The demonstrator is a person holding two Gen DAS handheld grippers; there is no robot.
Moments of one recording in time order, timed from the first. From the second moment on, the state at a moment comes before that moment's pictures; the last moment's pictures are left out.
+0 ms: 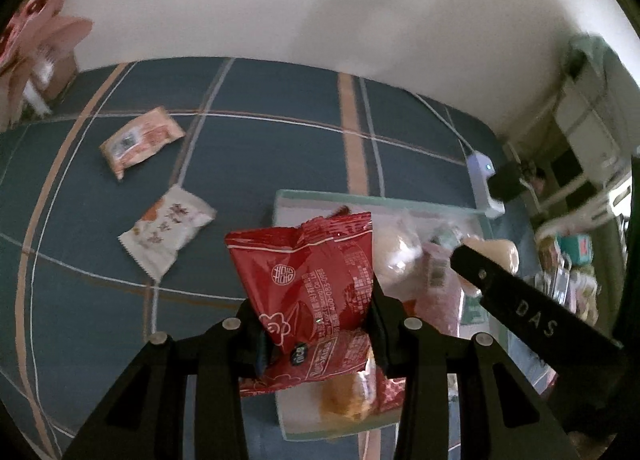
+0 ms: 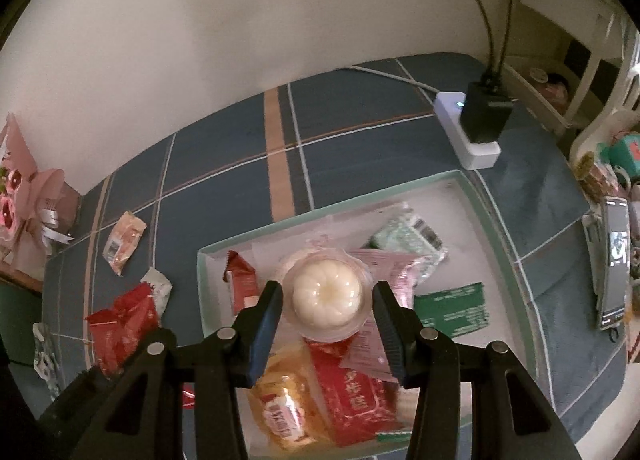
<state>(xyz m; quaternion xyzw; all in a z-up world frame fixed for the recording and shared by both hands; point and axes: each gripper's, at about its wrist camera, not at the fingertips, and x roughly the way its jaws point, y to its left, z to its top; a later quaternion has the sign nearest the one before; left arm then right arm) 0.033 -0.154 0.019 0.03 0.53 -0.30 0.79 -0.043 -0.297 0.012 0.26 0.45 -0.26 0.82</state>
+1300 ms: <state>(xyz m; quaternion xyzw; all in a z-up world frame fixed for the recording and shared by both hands) 0.010 -0.200 -0.019 0.08 0.55 -0.32 0.77 -0.041 -0.302 -0.022 0.27 0.50 -0.24 0.79</state>
